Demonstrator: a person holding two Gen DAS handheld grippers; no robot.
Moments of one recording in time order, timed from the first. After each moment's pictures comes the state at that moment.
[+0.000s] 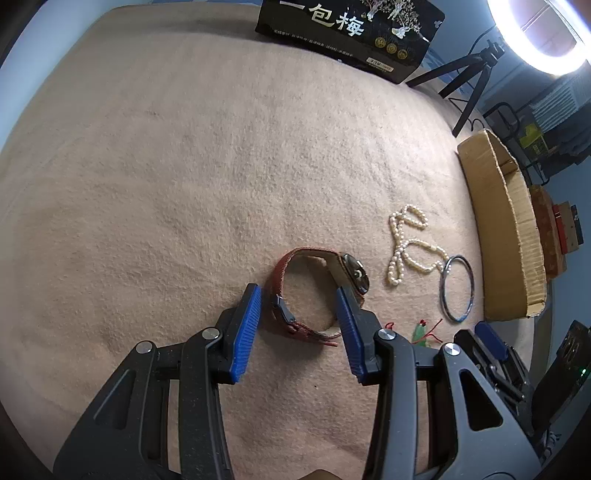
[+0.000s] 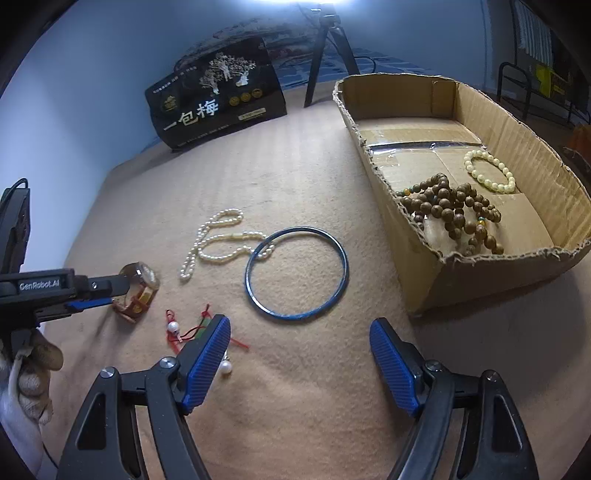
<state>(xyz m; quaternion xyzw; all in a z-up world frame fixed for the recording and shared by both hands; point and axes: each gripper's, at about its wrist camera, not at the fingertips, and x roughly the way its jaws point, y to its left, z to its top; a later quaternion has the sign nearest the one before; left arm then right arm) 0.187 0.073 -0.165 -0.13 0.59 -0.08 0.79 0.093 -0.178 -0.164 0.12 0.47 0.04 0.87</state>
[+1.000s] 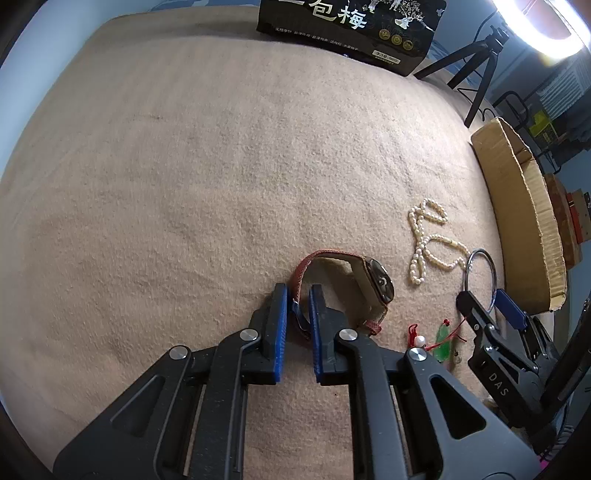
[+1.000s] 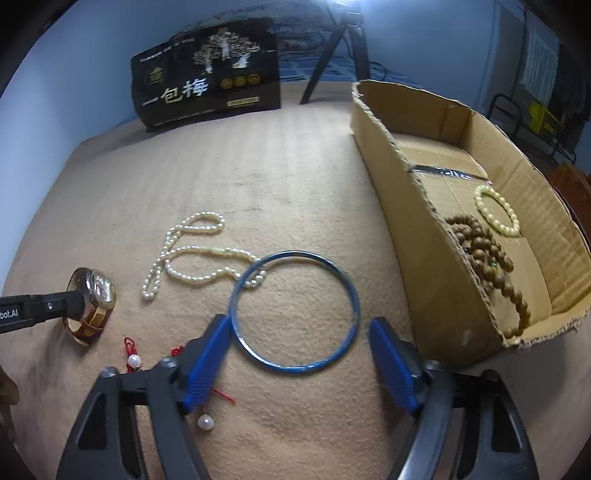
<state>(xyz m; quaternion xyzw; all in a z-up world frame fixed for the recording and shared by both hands) 0.189 0.071 -0.172 -0.10 0.59 -0.06 0.80 0.130 -0.151 -0.172 0.02 0.48 -0.01 0.87</state>
